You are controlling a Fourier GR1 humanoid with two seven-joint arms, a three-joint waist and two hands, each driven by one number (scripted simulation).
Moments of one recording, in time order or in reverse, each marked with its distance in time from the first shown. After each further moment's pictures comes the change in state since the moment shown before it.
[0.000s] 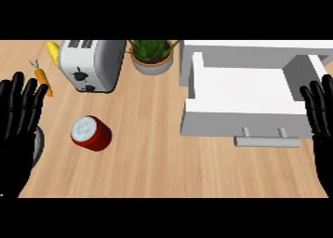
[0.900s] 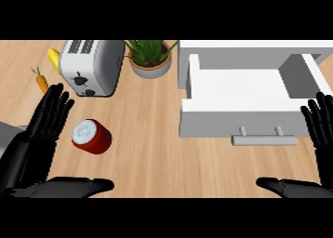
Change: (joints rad) left arm 0.031 -0.024 -0.076 0.005 -0.085 0.042 0.337; right arm 0.109 0.013 -0.058 0.025 -0.020 -0.020 0.179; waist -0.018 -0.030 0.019
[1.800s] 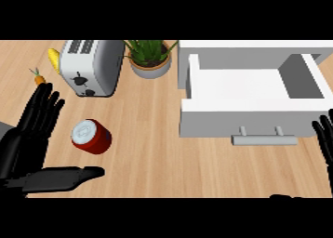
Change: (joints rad) left arm -0.012 -0.017 0.088 0.037 0.028 0.010 0.051; right arm 0.120 0.013 -0.064 -0.018 -0.044 0.083 -0.082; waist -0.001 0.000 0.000
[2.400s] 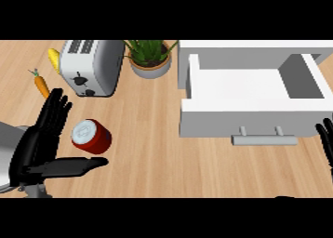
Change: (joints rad) left arm 0.004 -0.006 0.050 0.229 0.011 -0.032 -0.210; right arm 0.012 0.002 -0.048 0.035 -0.011 0.048 -0.043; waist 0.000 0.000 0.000
